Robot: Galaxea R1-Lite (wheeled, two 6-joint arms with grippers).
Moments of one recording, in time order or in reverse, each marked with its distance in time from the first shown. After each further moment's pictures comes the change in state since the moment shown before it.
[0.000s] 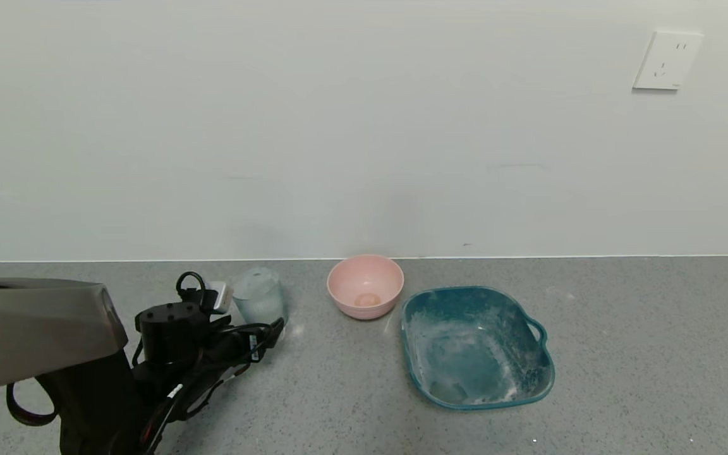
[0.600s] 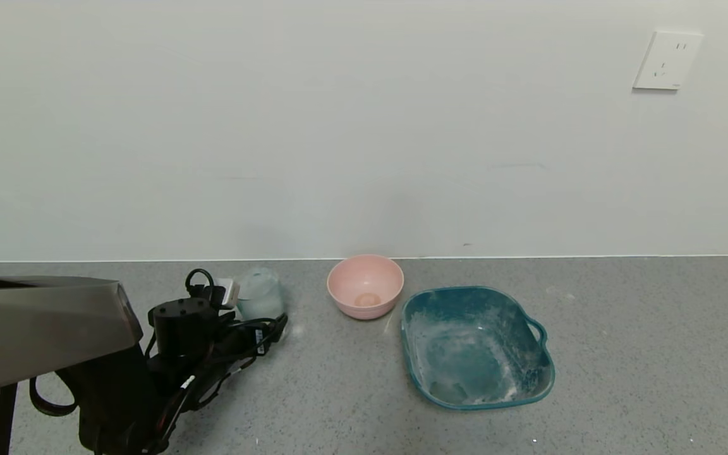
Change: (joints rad) left arm -0.001 0.045 -0.071 0.016 0.017 0.004; right arm 0.000 0.000 0.000 0.000 0.000 0.000
